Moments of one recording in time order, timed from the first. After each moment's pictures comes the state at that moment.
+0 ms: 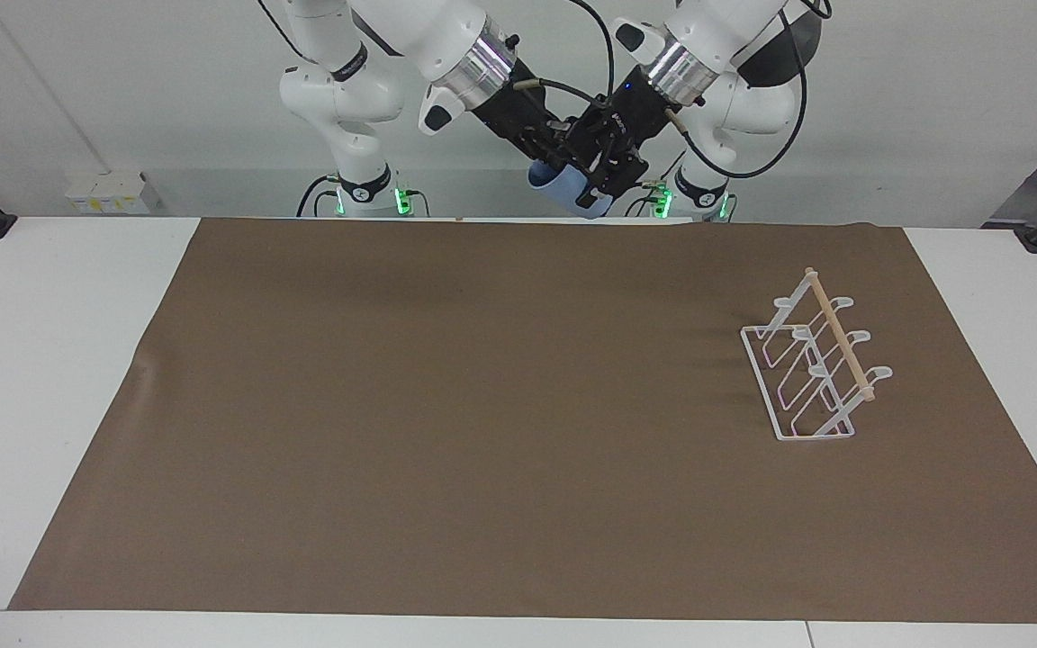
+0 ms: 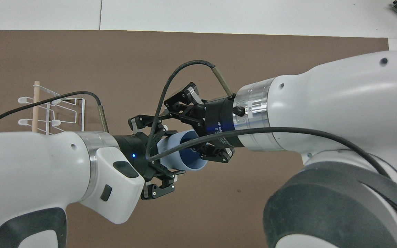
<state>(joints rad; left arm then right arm) -0.40 -0.23 -0.16 -1.90 -0.54 2.04 1.02 -0.08 0.06 0.60 -1.53 0.62 1.93 1.22</state>
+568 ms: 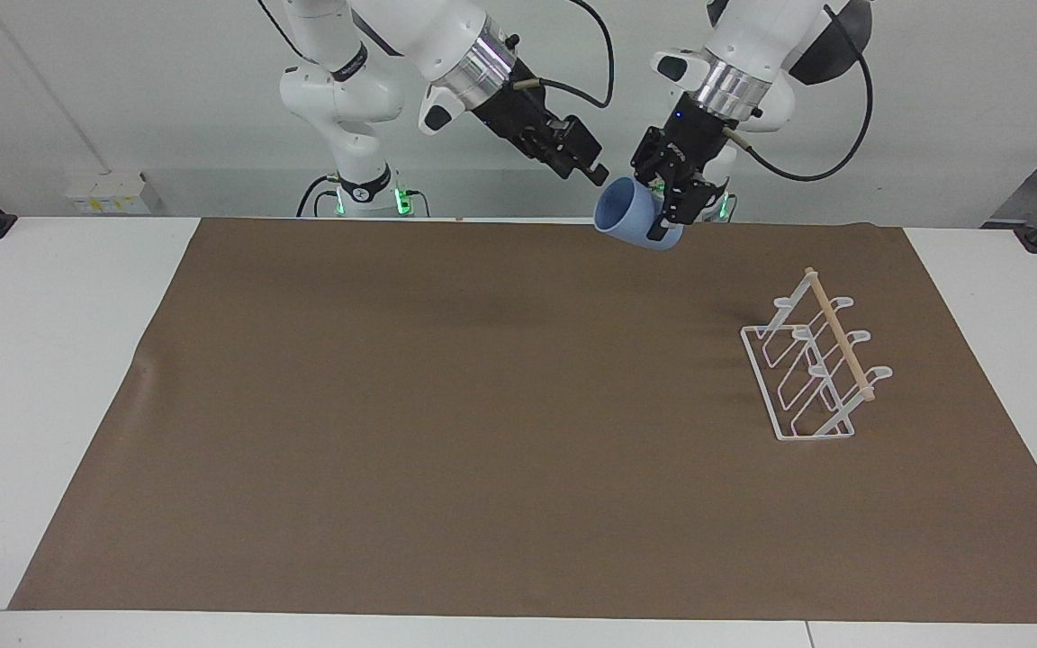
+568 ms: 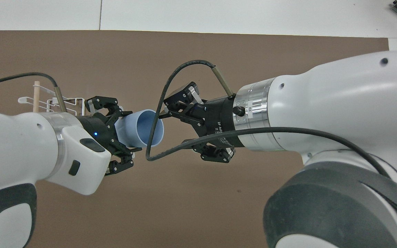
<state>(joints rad) -0.28 -0.23 -0.15 -1.91 -0.29 2.00 1.02 -0.08 0.06 0.60 -1.53 0.62 1.94 1.22</state>
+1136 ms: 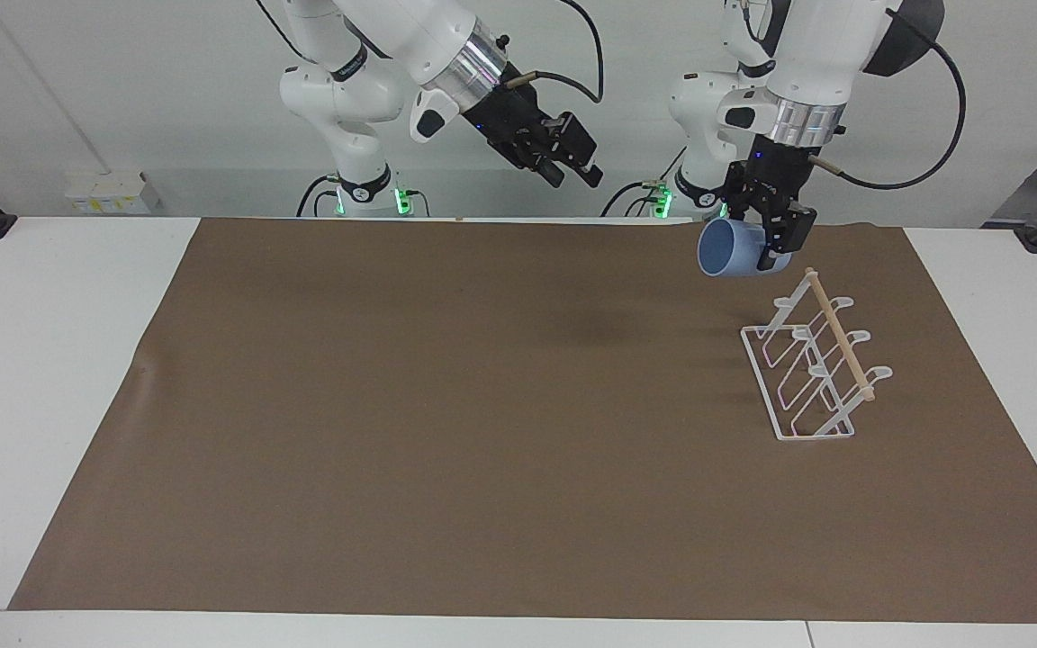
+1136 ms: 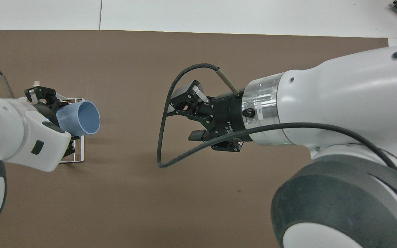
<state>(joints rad) -0.17 -0.22 -0.15 -1.91 0.10 1.90 1.02 -0.09 0.06 0.59 -1.53 0.59 1.94 0.98</state>
